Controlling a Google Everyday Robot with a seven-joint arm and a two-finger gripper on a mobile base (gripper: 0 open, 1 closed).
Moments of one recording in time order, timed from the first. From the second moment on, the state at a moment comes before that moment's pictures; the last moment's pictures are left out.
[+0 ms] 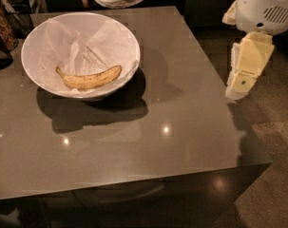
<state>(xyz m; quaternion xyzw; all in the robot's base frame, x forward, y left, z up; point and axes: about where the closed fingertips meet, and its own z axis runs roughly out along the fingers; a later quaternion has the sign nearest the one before) 0.474 -0.175 0.997 -0.63 0.76 -0.03 0.15</state>
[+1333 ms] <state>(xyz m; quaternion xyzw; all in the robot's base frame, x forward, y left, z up) 0.509 -0.108 1.017 -0.70 0.69 -0.04 0.18</state>
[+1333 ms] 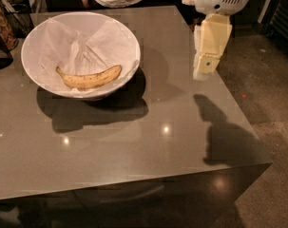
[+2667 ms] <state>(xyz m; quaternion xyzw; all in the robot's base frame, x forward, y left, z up) 0.542 -0.064 1.037 -0.72 0.65 -0.04 0.22</state>
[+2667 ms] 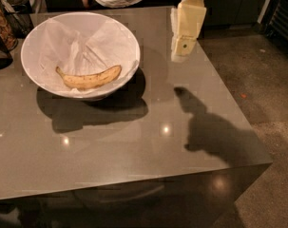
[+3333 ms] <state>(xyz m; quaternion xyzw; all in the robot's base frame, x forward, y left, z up) 0.584 -0.021 1.043 -0.76 0.61 -0.04 0.21</state>
